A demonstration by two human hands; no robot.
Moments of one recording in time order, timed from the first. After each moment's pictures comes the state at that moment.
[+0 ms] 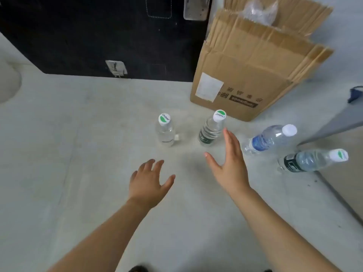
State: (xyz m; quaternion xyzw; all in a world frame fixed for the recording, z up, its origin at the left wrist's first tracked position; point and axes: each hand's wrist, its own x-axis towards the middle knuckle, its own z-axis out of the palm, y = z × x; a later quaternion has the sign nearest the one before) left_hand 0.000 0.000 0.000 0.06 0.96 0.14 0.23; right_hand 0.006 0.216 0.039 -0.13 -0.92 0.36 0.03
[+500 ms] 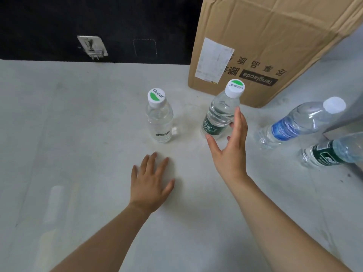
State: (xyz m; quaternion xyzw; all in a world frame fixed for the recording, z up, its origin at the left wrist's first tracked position) left_hand -0.013 -0.002 -0.135 0.15 0.98 0.09 0.14; right_hand -0.031 0.210 -0.067 -0.14 -0.88 0.42 0.18
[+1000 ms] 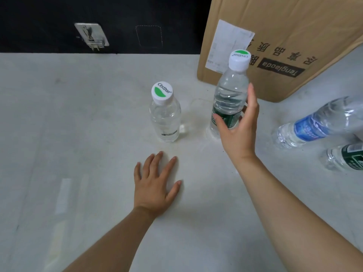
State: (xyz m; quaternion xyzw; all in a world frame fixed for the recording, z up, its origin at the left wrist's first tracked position) left_hand -0.014 -0.009 -0.158 0.16 0.98 0.12 0.10; right_hand -0.082 0.216 -0.084 -0.13 -0.83 0.48 0.24
